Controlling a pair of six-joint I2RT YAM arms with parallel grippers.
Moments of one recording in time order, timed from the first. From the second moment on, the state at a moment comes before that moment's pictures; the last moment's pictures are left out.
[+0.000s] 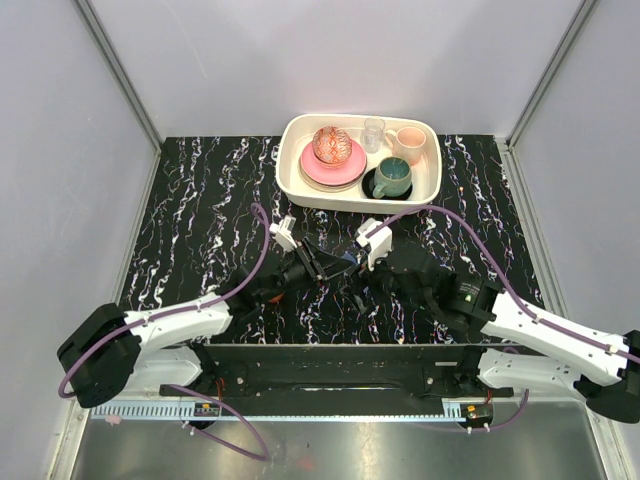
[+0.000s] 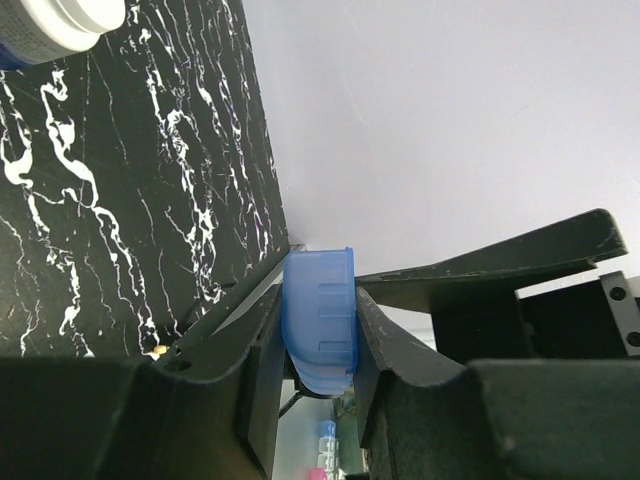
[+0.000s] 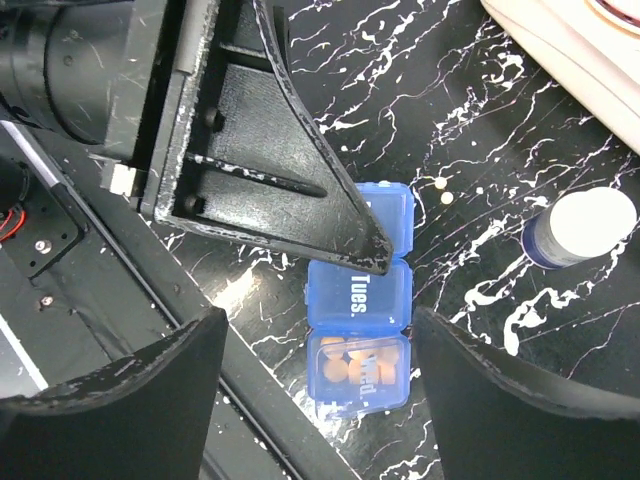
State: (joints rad) left arm -0.89 1.18 0.49 0.60 0.12 -1.30; right arm 1.08 0.96 0.92 -0.47 0.18 0.21
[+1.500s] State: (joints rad) left arm -0.89 1.19 0.38 0.97 0.02 -1.42; right arm 1.08 0.58 0.52 -0.04 0.43 1.08
